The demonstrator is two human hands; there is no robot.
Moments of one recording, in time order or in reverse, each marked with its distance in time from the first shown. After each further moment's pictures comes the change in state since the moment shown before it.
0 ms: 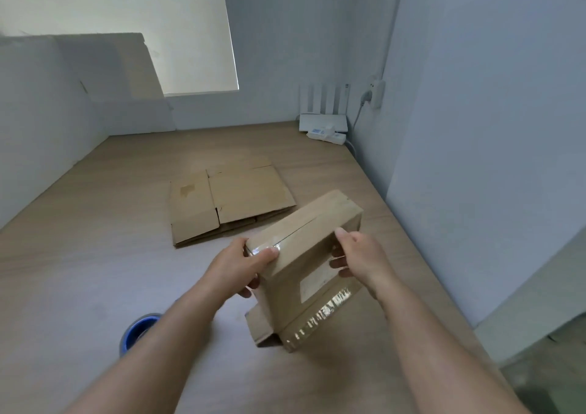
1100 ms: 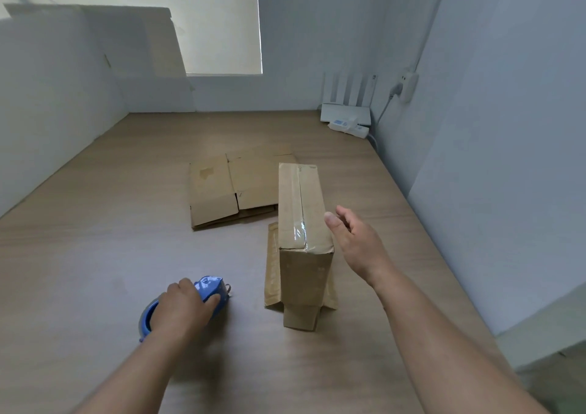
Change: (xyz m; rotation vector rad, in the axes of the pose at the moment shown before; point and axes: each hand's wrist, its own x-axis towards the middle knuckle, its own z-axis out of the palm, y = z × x) left_hand 0.016 -0.149 -0.034 0.757 0.268 -0.331; right_hand 0.009 -0.024 0.040 -0.065 -0.037 -0.273
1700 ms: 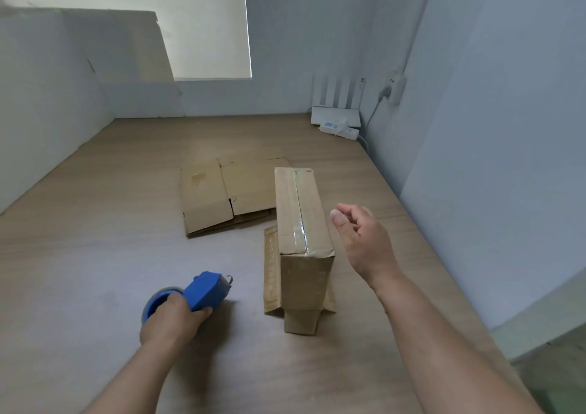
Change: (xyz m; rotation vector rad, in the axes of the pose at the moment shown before) left_hand 0.009 -0.016 -0.001 -0.202 -0.047 -0.044; right_hand -0.006 -0.007 -0.002 -0.068 0.246 -0.105
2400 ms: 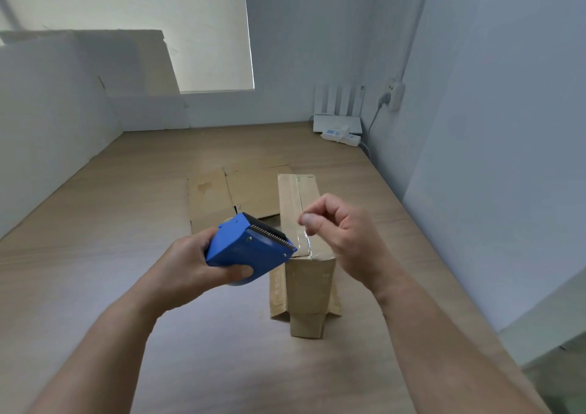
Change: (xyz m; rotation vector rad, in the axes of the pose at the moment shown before) left_hand -0.072 0.062 -0.126 -0.533 -0.181 0.650; right_hand -0.021 -0.068 -0.011 0.361 -0.272 -0.248
